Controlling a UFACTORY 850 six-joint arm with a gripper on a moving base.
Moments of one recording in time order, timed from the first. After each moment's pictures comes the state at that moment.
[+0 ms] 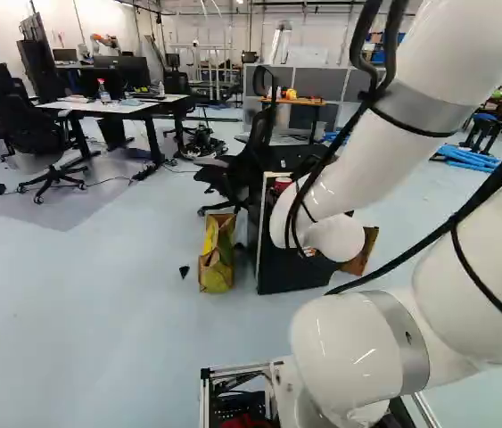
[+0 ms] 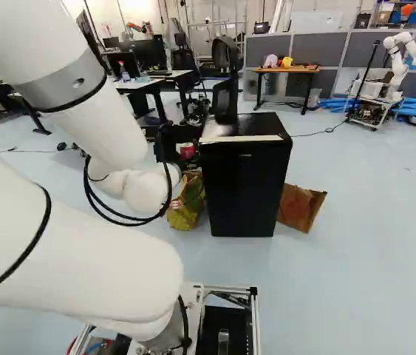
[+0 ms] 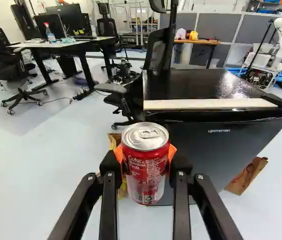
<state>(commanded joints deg) -0.1 15.6 -5.4 0.0 50.1 0.0</state>
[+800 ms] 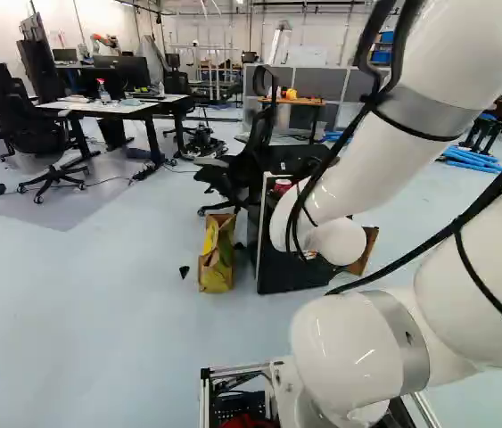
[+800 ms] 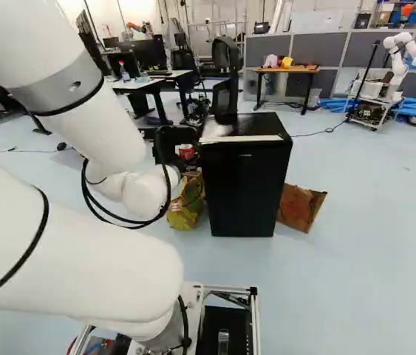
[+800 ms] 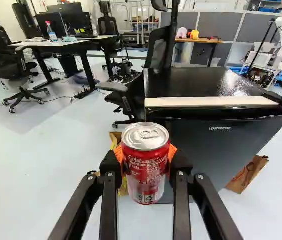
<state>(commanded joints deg) 0.0 16.0 -5.0 0.0 50.0 0.0</state>
